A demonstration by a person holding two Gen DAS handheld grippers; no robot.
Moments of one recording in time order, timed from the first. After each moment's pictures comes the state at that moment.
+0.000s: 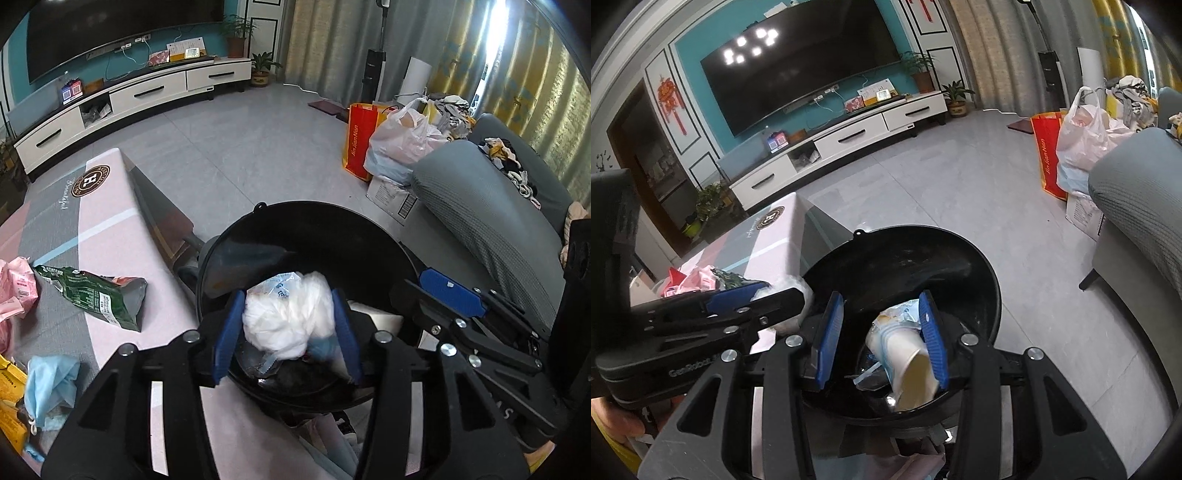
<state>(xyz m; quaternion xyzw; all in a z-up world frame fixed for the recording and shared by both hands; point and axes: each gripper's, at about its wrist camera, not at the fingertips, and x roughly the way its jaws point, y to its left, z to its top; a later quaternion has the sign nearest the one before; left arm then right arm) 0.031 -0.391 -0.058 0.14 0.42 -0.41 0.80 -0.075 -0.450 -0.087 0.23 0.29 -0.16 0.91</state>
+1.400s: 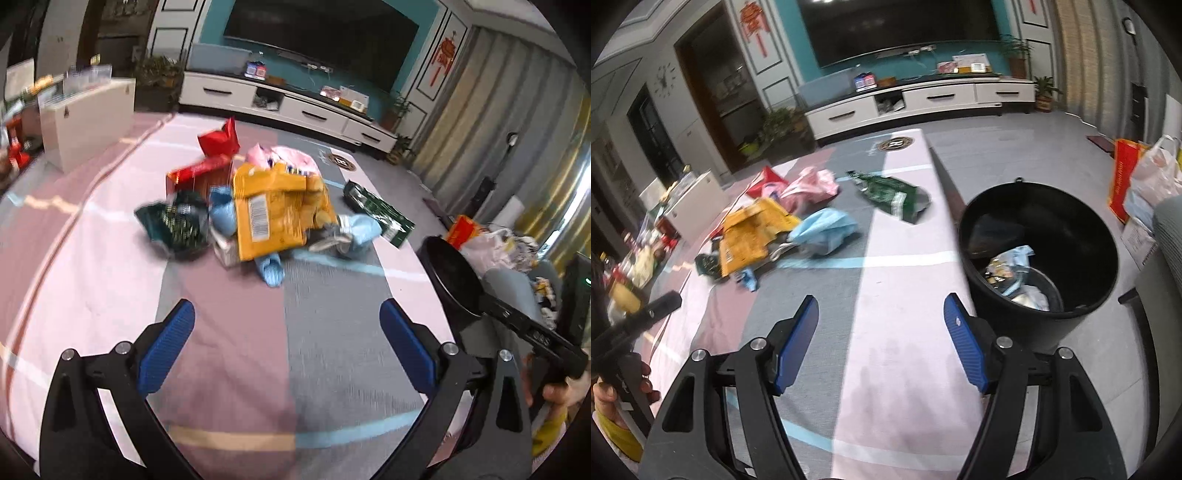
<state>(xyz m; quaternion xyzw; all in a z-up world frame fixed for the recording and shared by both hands) -0.025 -0.003 -0.048 -0.09 0.40 -0.21 0.89 -0.068 -0.275 -0.057 0.14 0.37 -0.02 0.92</state>
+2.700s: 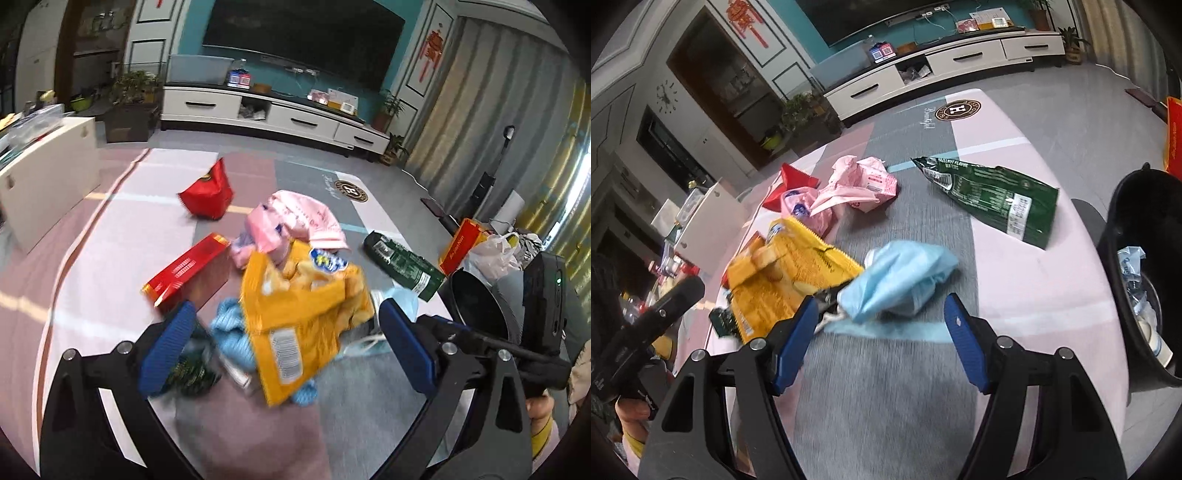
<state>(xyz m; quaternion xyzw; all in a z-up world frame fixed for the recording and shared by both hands) 0.106 -0.028 -0.036 -0.05 0.38 -0.23 0.89 0.076 -0.236 -0.094 0.23 0.41 0.04 0.88</state>
